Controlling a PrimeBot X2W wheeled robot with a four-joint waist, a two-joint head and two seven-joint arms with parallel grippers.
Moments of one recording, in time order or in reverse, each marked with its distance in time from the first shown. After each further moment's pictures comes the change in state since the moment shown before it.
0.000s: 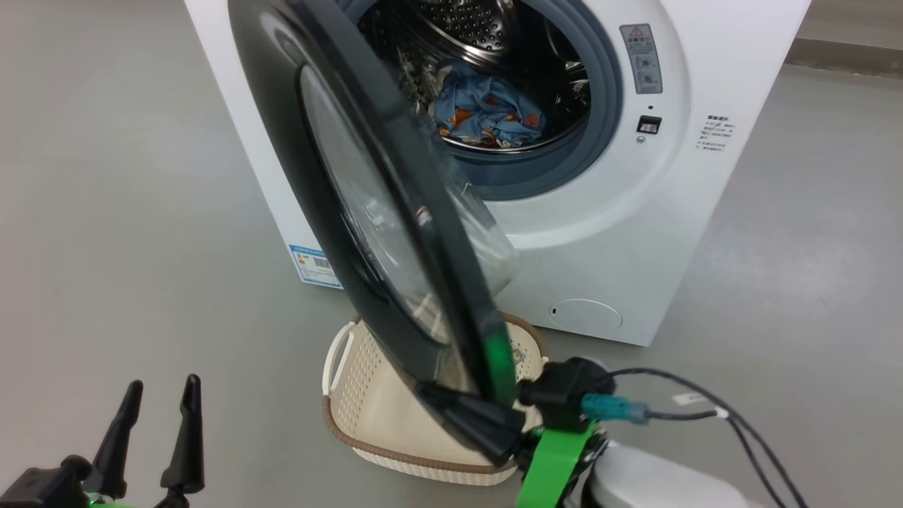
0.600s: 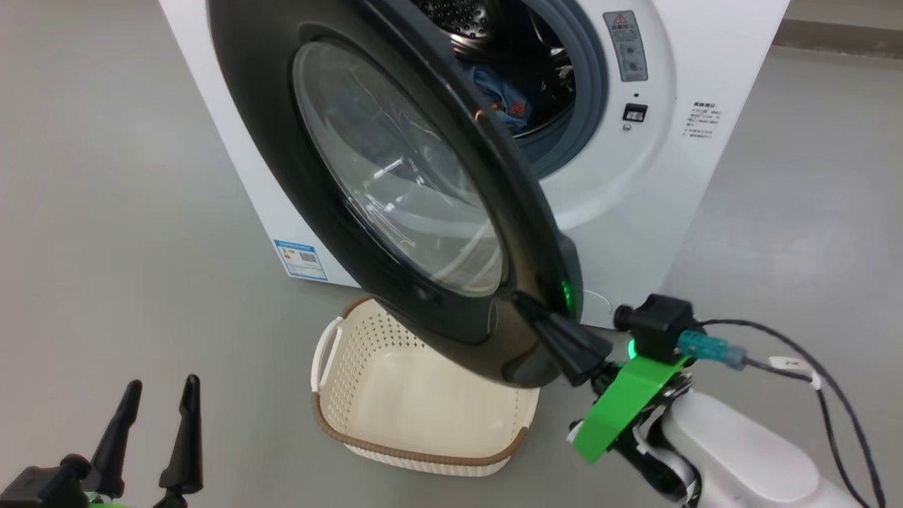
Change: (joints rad) left arm 0.000 0.016 -0.009 -0.001 0.000 0.000 0.000; right arm 0.049 -0.058 -0.273 0.041 -0.031 0.000 0.000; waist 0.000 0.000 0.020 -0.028
